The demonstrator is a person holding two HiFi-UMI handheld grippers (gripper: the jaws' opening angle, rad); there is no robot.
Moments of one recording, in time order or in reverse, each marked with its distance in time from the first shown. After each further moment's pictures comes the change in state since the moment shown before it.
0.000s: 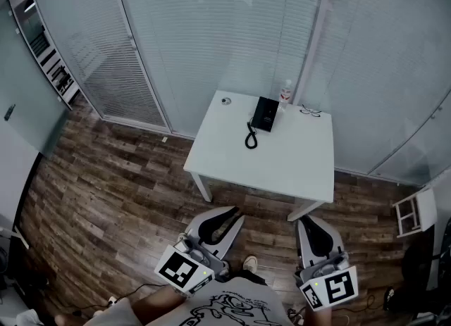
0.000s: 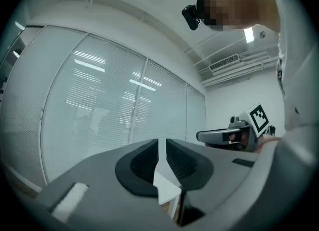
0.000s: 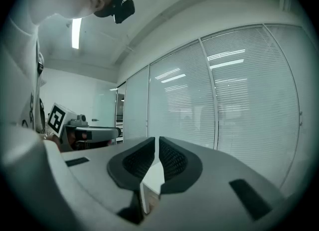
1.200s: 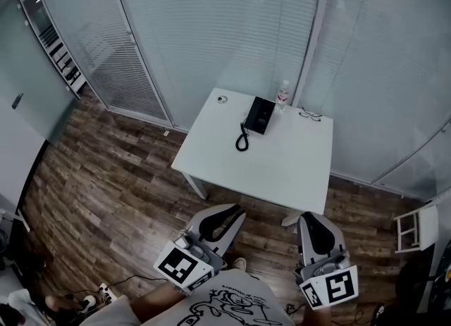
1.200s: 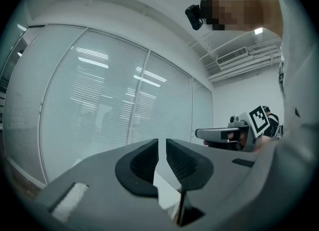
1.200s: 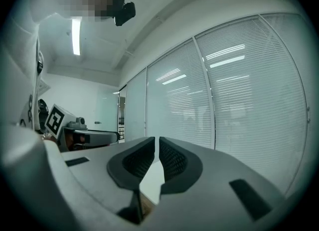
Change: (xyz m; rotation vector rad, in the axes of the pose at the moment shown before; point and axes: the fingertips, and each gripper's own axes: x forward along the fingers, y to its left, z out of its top) left arm 0.111 -0.027 -0.021 -0.025 0.033 0.069; right arm 0.010 -0.121 -0.010 0.021 -0.030 0.060
